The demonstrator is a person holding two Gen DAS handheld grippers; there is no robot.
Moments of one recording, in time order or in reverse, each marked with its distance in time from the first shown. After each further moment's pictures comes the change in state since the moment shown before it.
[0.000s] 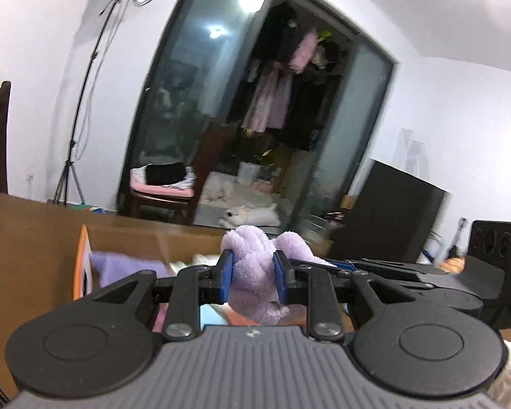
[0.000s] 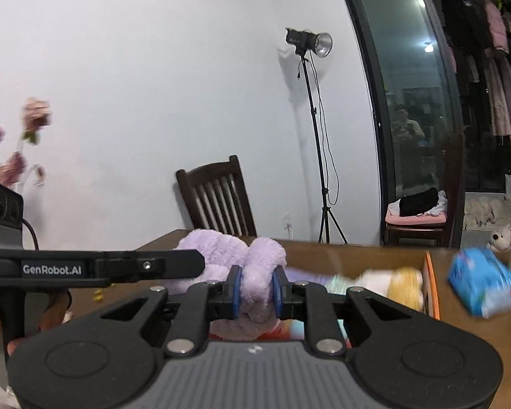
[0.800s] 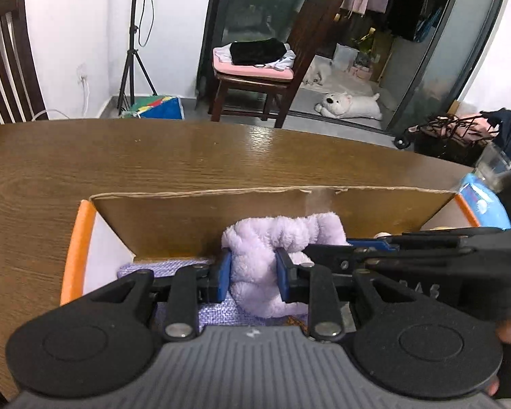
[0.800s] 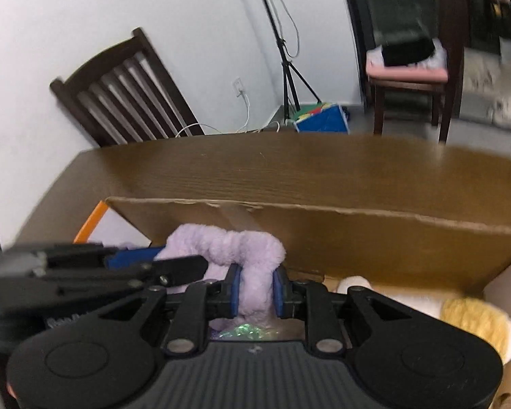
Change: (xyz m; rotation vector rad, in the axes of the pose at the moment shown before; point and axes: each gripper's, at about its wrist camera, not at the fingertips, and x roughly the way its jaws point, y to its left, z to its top) left arm 0.259 0.146 -0.003 -0.045 0.449 0.309; right arm 0.298 -0.141 -0.015 0.273 0.506 -0.028
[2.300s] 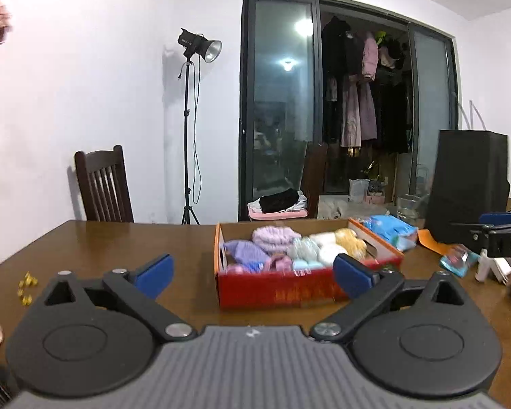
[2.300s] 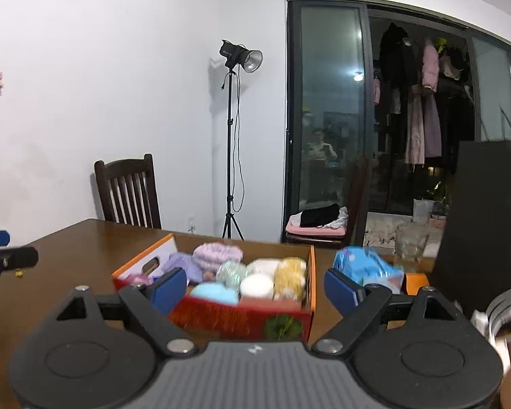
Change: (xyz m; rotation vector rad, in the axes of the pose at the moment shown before) left arm -0.361 -0.076 -0.303 0.125 -0.620 0.170; right arm -0.343 0.110 -0.303 -0.230 -0.619 -0.323
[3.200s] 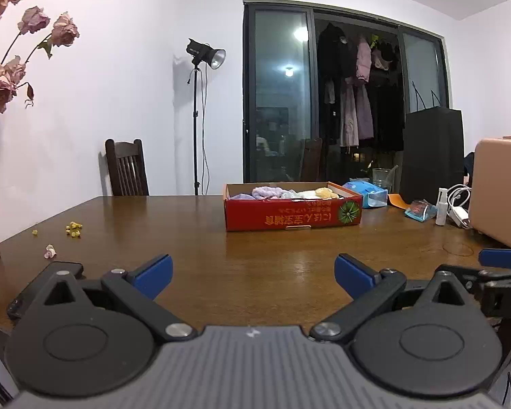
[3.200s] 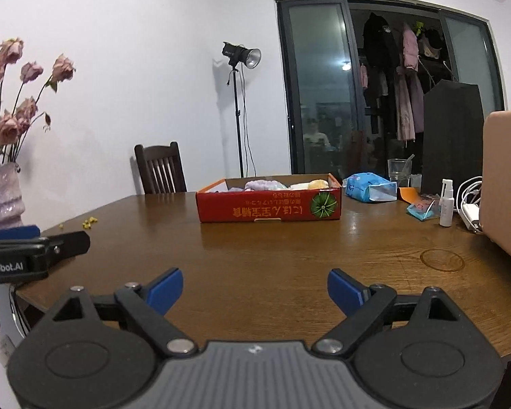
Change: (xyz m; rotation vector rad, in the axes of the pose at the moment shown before) left arm -0.180 -0.017 -0.116 0.012 -0.027 0.025; right arm -0.190 0.096 -0.156 0.083 -0.008 0.004
